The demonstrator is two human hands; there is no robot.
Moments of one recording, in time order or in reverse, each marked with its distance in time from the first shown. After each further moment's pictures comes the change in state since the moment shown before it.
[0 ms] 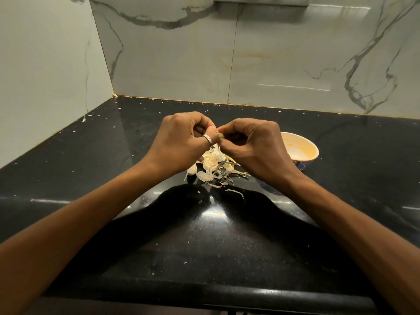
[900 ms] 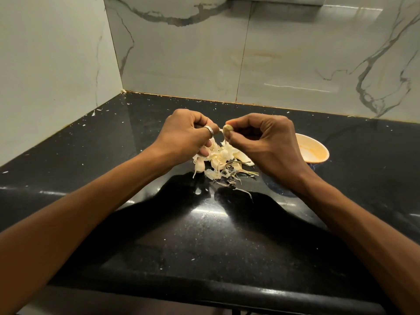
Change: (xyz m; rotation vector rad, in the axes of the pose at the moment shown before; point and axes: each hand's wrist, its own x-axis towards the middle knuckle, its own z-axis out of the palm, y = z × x) left_hand 0.007 -0.009 -0.007 -0.186 -0.031 -0.359; right_hand 0.001 -0.005 -0.001 0.137 0.034 0.054
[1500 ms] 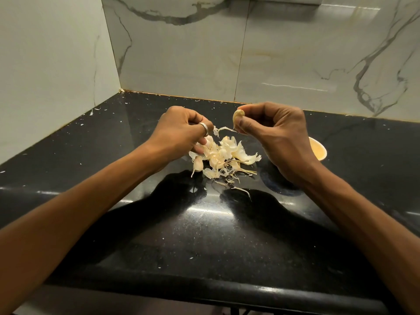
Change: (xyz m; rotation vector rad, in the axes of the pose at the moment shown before) left_hand 0.001 0.001 -0.005 -0.002 -0.008 -0.050; right_hand 0.006 0.004 -0.014 0.280 0.054 0.099
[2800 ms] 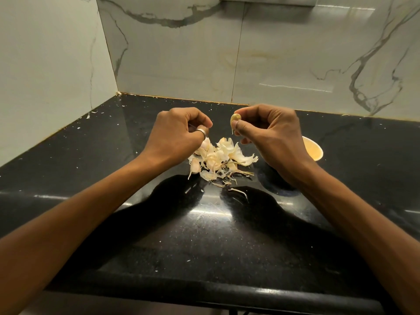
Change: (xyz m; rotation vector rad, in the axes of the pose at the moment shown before) left_hand -0.001 -0.005 0.002 0.310 0.141 0.347; right_hand 0.002 0.004 -0.002 -0.188 0.006 0.021
